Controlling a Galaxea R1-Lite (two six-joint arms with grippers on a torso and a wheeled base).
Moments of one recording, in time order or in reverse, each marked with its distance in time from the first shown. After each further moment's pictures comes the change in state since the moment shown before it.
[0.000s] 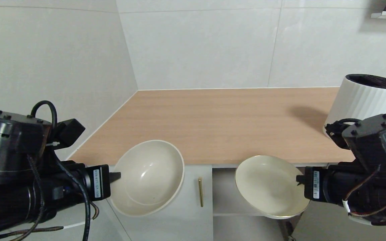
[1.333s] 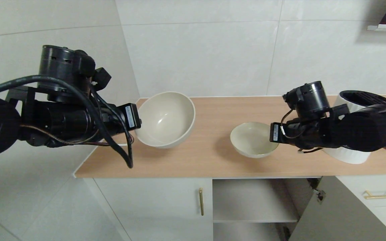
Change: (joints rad) left arm 0.086 0.300 -0.436 0.001 -0.013 0.011; right arm -0.310 0.426 -0.410 -0.131 0.124 -0.270
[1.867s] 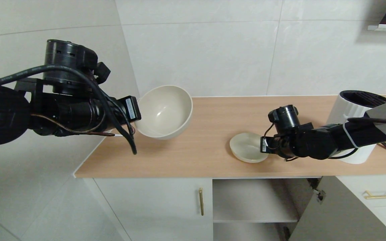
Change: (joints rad) left arm 0.030 0.049 -0.072 -0.001 0.000 -0.007; right arm -0.048 0.266 -0.063 -0.134 -0.050 -0.041
